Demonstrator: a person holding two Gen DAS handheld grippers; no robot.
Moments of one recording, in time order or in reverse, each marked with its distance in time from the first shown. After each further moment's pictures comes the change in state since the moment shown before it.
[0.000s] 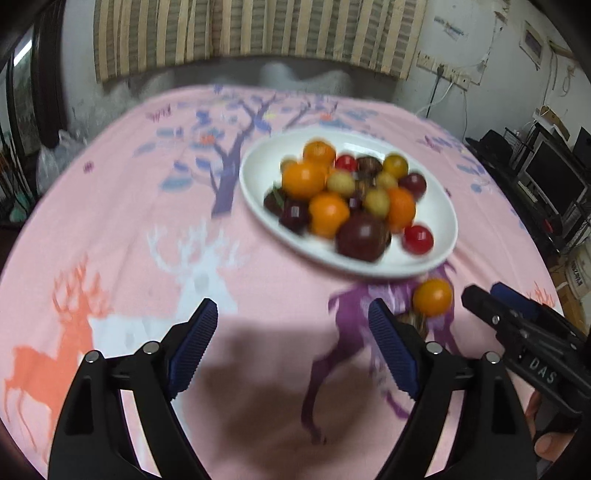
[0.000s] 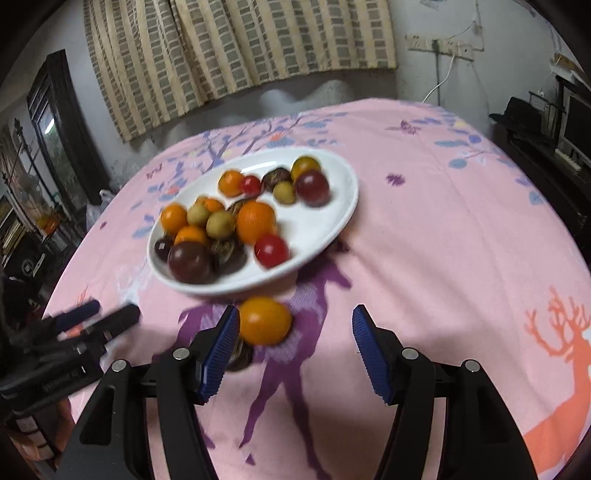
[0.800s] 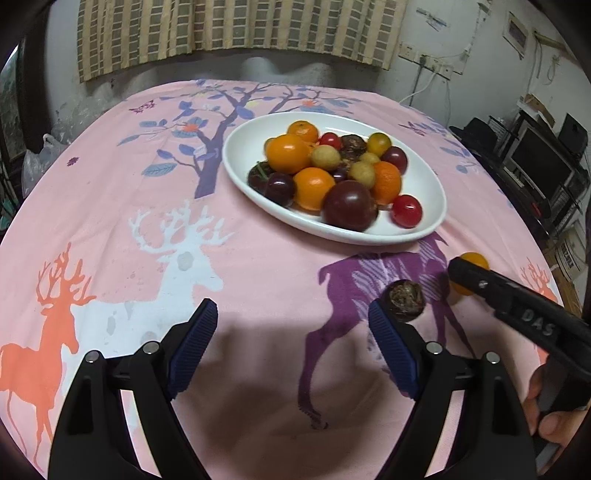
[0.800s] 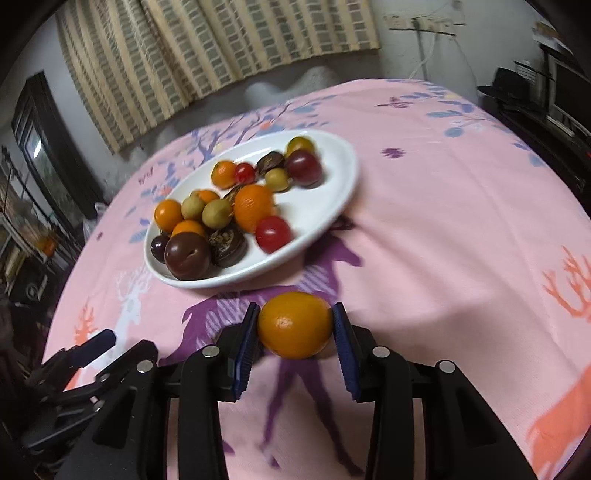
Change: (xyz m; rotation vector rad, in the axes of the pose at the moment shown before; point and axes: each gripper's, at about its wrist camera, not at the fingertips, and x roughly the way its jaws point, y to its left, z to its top) left arm 0.004 -0.008 -0.014 0.076 -0.019 -0.048; right arm 0.001 -0.005 -0.010 0.120 0.012 0.005
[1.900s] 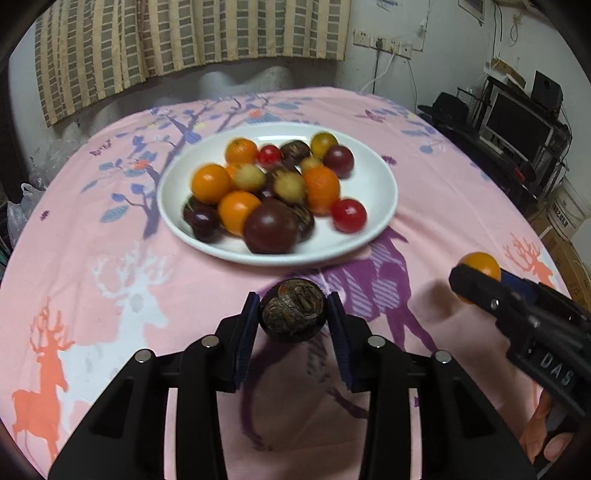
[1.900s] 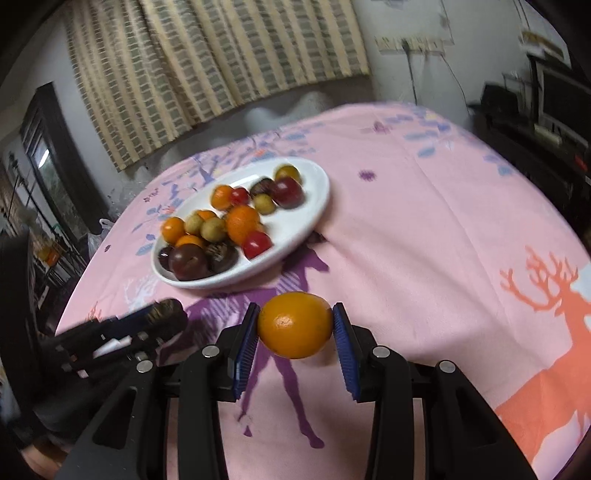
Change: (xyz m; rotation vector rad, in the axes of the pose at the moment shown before) left arm 0.002 -0.047 0.018 0.150 -0.024 -0.005; right arm -0.035 -0.011 -0.011 -0.034 -0.113 0.008
